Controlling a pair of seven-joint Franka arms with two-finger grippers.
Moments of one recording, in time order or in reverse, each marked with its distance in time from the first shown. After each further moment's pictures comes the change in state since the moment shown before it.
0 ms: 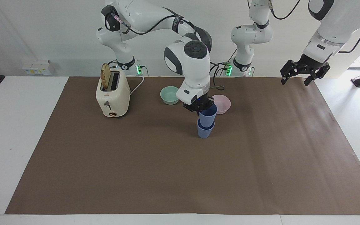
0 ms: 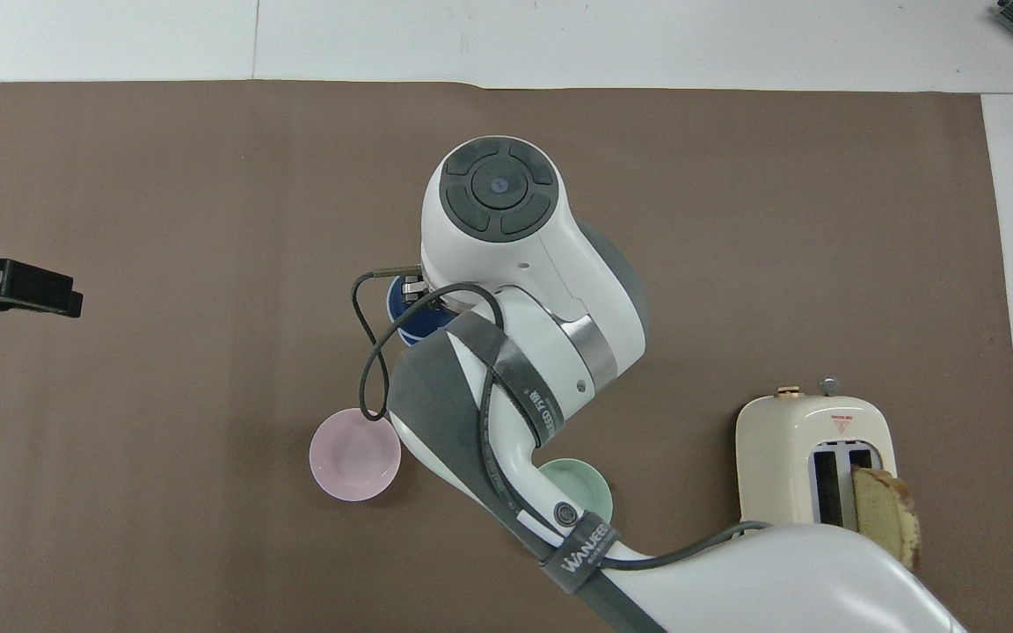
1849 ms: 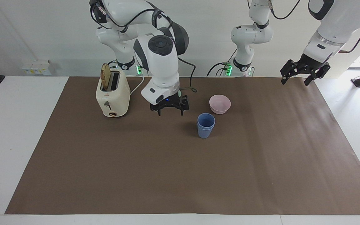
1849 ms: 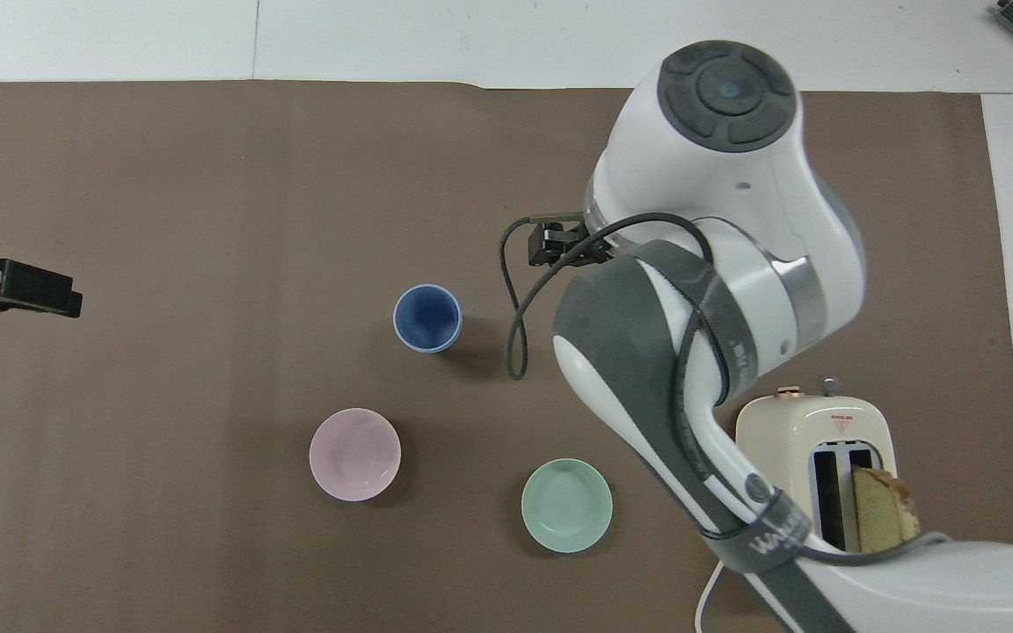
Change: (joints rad) left arm 0.000 -0.001 0.000 0.000 0.000 0.001 0.000; right arm -0.196 -0.164 -0.009 -0.073 -0.051 -0.153 -0.156
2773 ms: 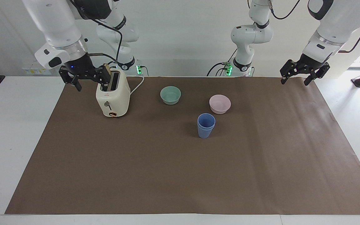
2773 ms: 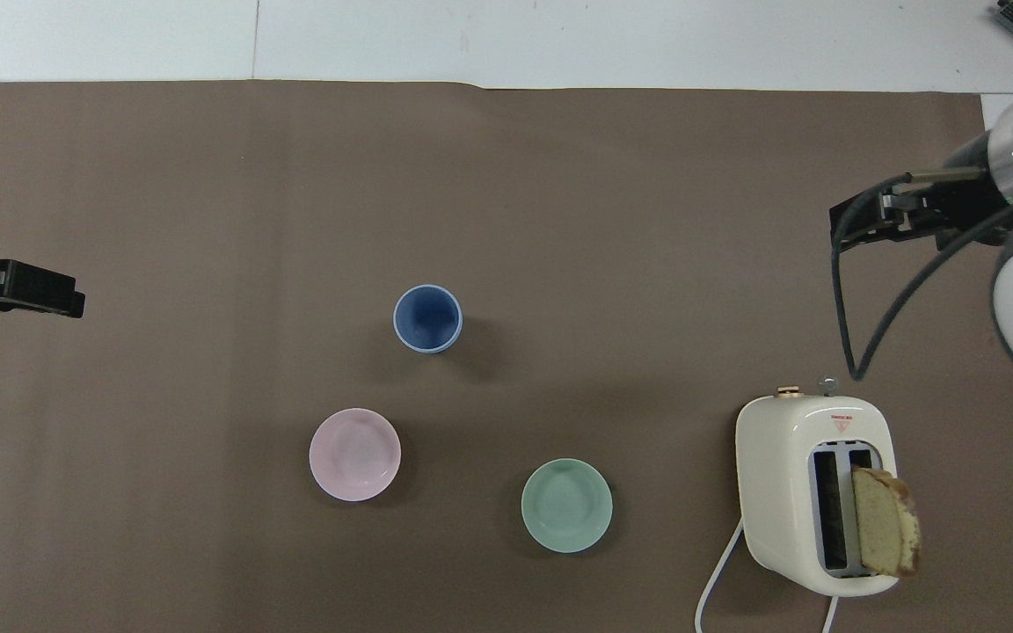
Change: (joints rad) left arm 0.000 0.000 -0.001 0.000 0.000 0.000 0.000; right arm -0.411 -0.210 0.000 -0.001 0.060 -0.229 -0.360
